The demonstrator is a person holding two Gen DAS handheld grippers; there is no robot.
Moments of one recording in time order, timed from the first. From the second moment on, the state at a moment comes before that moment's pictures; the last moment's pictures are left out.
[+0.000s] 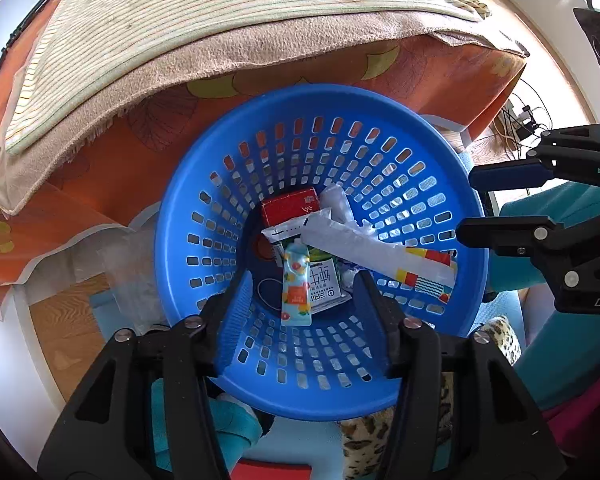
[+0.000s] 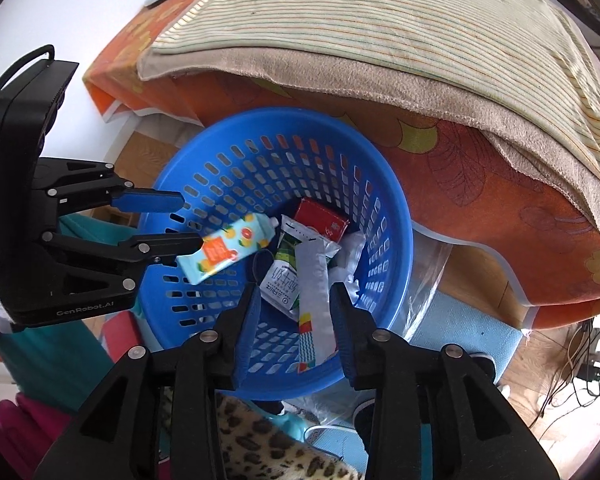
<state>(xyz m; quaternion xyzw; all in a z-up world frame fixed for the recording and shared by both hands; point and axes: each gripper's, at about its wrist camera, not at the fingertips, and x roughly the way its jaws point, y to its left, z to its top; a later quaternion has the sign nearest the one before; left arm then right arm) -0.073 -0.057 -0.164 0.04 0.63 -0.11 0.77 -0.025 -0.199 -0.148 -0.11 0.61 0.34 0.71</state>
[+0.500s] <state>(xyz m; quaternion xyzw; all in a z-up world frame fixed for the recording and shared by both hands) -0.070 -0.053 -0.159 0.03 0.63 -0.10 0.77 -0.022 -0.203 -0.141 -0.12 0.60 0.32 0.73</state>
